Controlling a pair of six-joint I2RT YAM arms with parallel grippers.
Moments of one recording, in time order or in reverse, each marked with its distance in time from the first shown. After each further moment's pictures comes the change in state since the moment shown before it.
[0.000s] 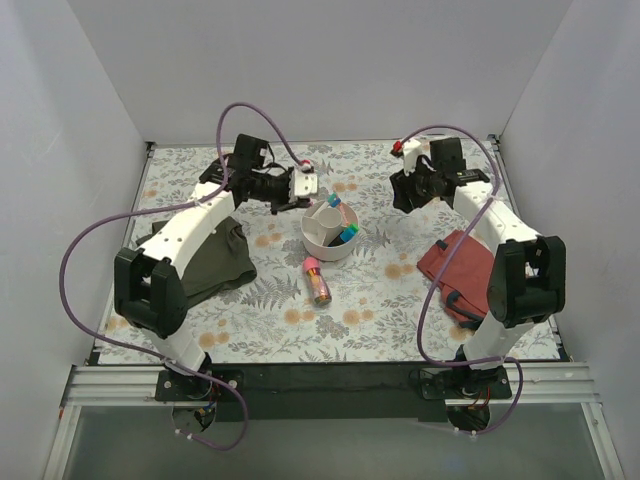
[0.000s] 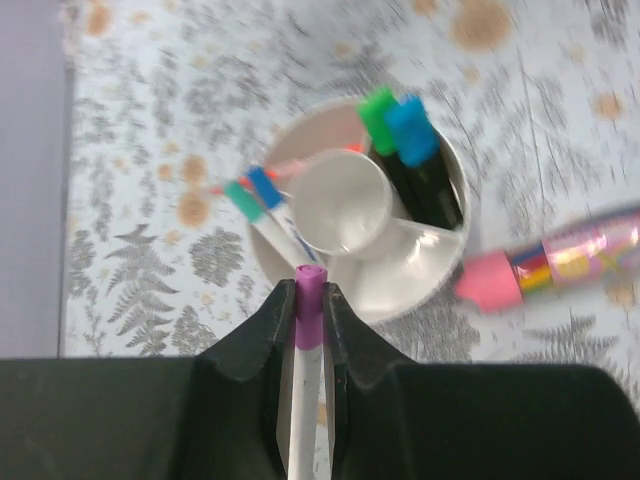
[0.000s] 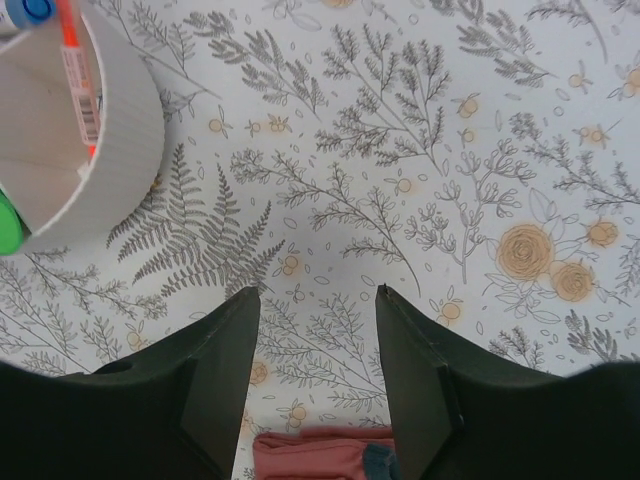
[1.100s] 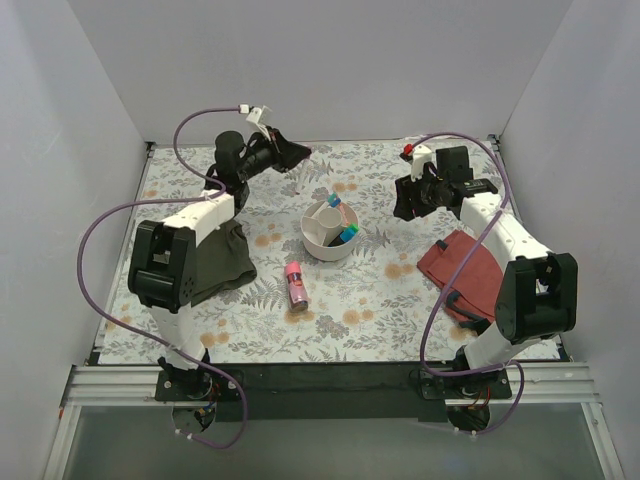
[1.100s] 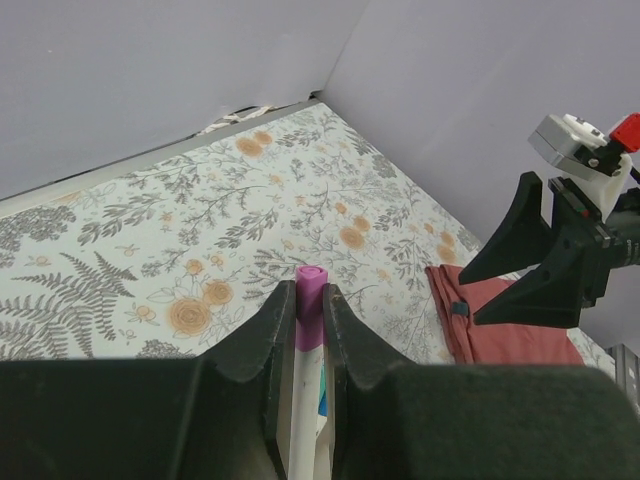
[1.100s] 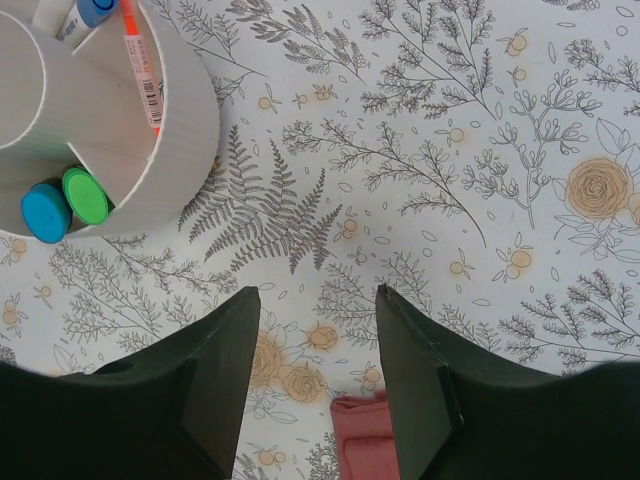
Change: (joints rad) left arm 0.136 0.151 -0.190 1.330 -0.110 -1.691; right arm -0.006 -0.114 -0.064 -0.032 -0.022 0.193
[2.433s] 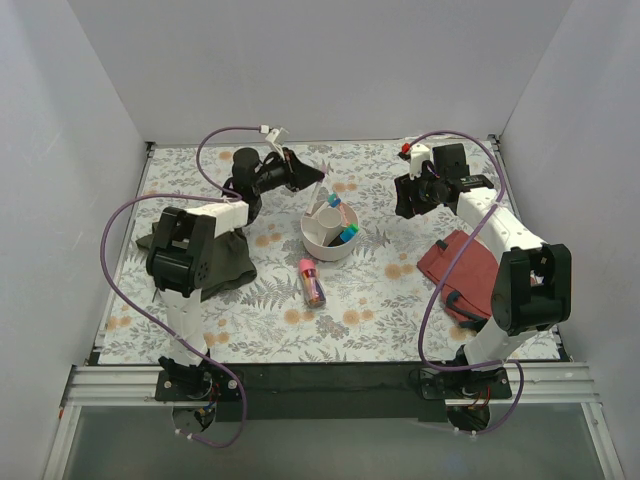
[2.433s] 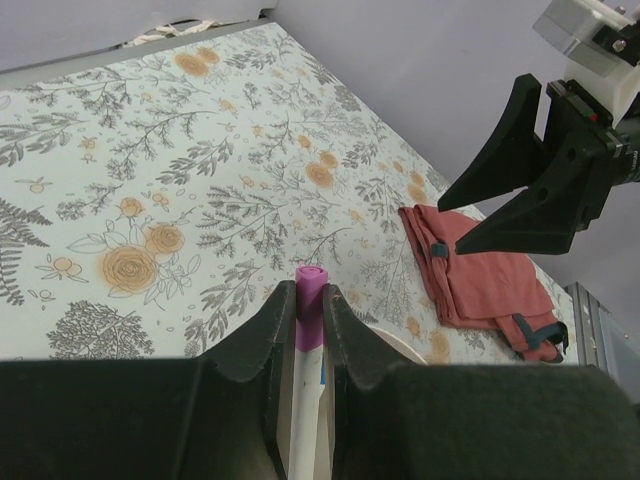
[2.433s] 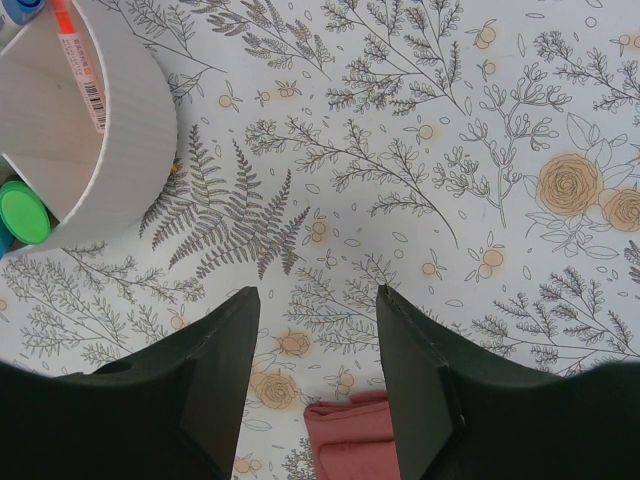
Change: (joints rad) left arm -0.039 0.178 -0.029 0.164 0.131 -0.058; right arm 0.000 0.057 0.035 -0.009 0.059 -0.025
